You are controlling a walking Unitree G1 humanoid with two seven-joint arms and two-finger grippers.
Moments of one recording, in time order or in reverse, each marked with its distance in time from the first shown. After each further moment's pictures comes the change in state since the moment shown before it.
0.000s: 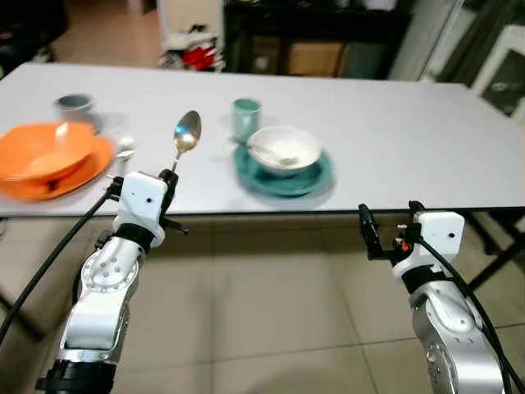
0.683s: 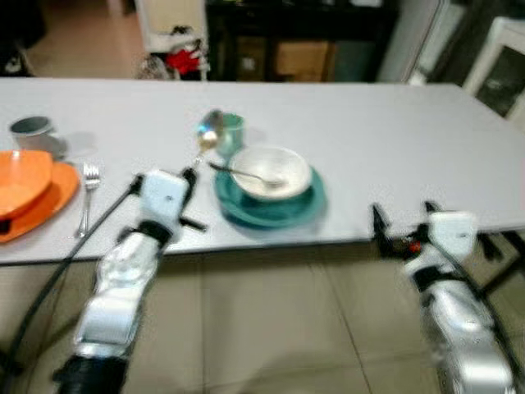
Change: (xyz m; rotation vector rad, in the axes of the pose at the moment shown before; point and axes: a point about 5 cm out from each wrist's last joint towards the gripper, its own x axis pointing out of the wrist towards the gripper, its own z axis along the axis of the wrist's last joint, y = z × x) left arm 0.004 -0.004 0.003 0.004 -0.009 -0.023; right arm 0.003 0.002 0.001 -0.016 -0.010 0.010
